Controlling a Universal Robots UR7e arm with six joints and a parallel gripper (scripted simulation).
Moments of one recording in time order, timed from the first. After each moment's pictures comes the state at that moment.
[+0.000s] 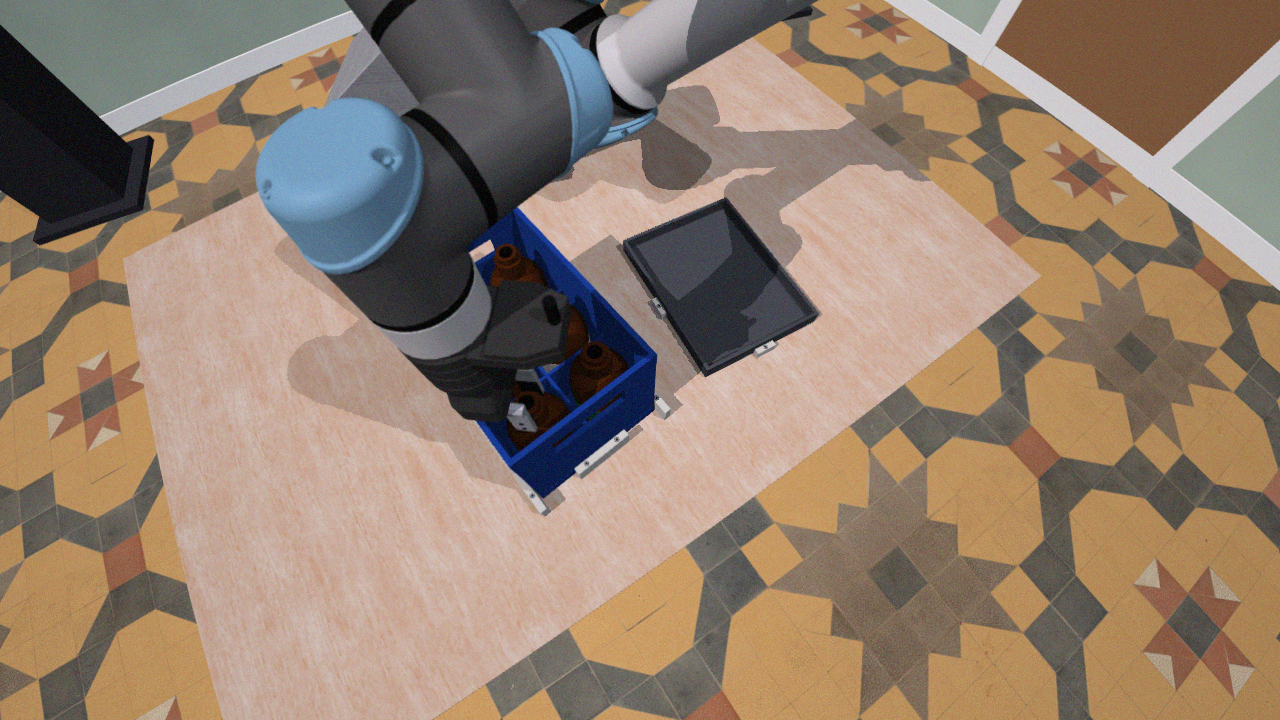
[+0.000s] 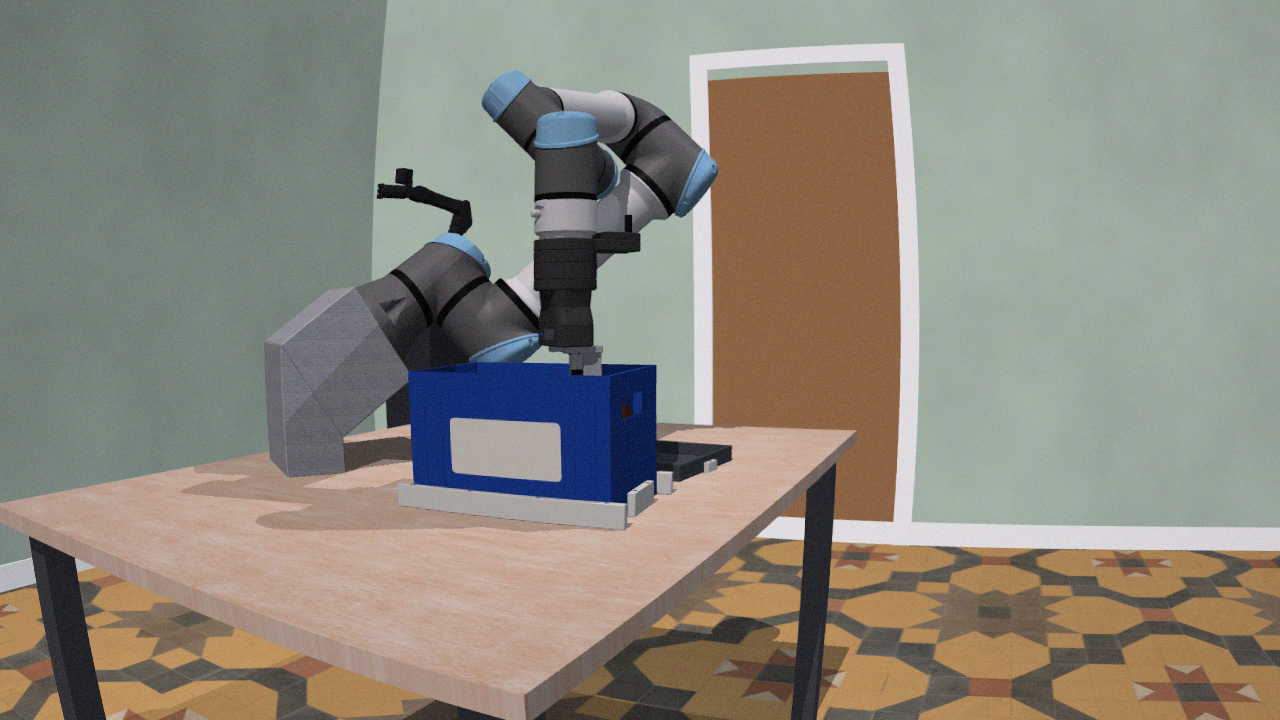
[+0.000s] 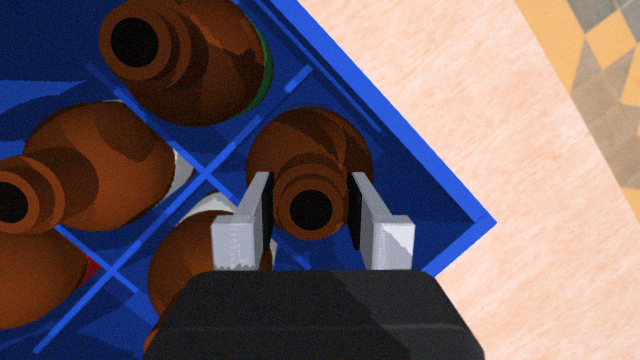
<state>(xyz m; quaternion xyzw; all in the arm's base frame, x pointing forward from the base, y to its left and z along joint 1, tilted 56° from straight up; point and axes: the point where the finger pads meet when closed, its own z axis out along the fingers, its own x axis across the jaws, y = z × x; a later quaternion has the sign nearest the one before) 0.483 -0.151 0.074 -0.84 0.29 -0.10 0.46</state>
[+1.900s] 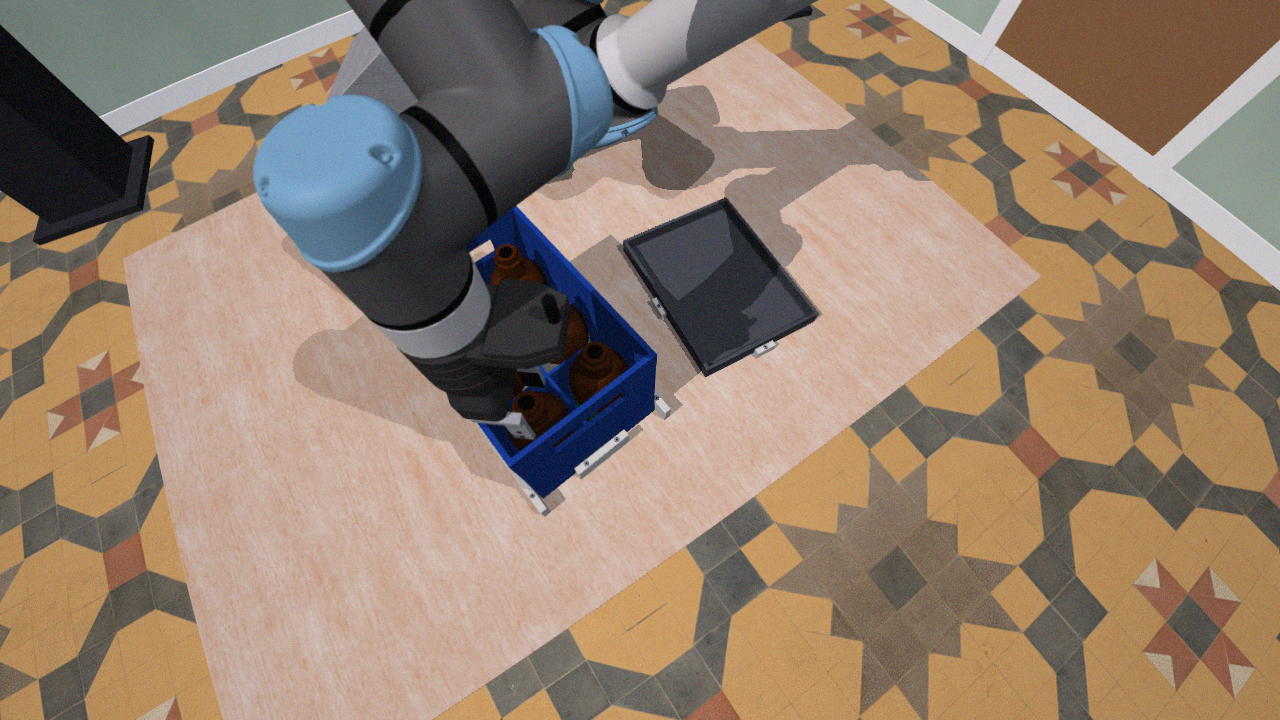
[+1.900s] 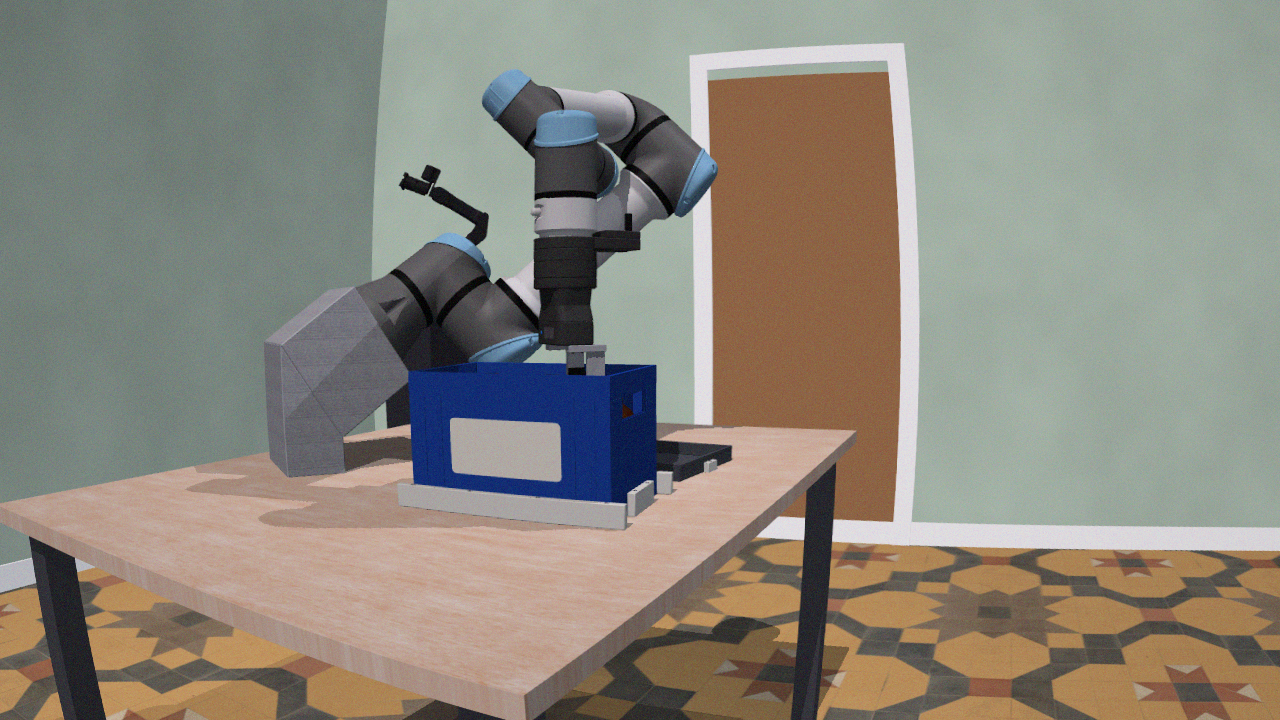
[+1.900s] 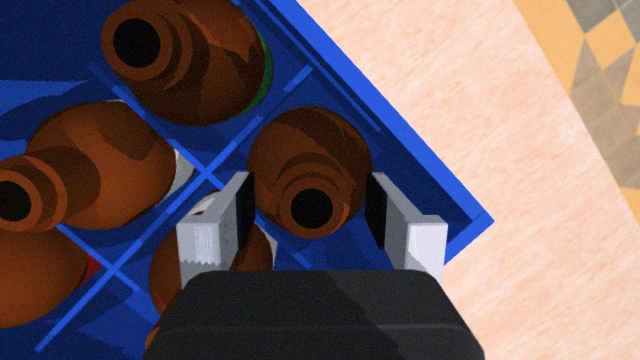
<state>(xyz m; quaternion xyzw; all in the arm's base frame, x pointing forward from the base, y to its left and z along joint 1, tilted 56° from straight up) 0.482 -0.153 0.075 -0.84 0.29 -0.10 0.46</state>
